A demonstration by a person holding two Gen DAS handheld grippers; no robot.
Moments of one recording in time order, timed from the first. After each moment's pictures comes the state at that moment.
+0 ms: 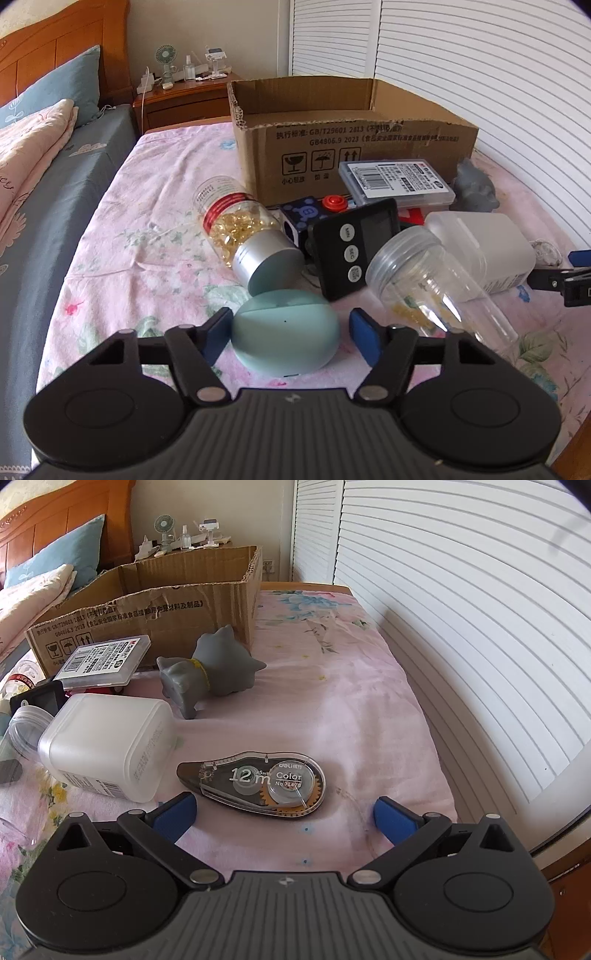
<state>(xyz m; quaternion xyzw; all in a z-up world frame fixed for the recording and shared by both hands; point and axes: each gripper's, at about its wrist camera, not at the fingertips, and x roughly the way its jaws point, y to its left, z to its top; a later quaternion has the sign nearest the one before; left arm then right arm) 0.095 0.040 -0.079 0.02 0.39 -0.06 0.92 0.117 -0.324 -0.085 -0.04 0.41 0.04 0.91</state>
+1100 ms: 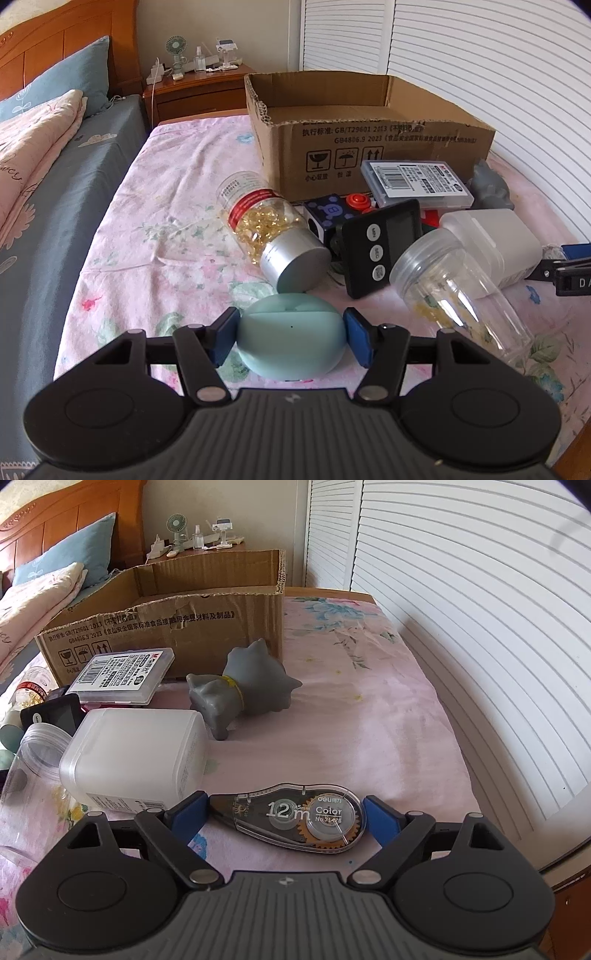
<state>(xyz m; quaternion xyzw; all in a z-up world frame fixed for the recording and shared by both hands) 0.099 0.054 -0.076 0.01 0.41 -0.05 0.91 0.131 -0.303 -0.079 -0.04 0.41 0.06 0.91</state>
